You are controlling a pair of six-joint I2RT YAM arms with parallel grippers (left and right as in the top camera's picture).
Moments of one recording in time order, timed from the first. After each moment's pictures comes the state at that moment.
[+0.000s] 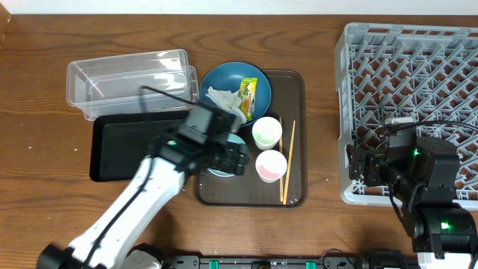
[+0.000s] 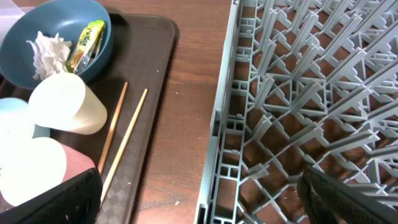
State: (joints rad) left arm -0.51 1.37 0.95 -0.71 0.31 -0.28; right arm 0.00 0.77 0.79 -0.76 -0.16 -0.01
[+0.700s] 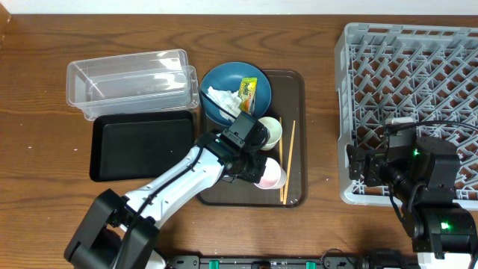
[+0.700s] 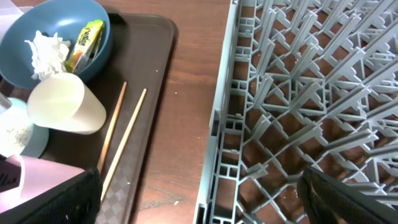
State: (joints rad) left arm -0.66 1.60 0.95 -0.60 0.30 -0.35; right arm 0.00 0.77 0.79 -0.76 -0.15 -0.01
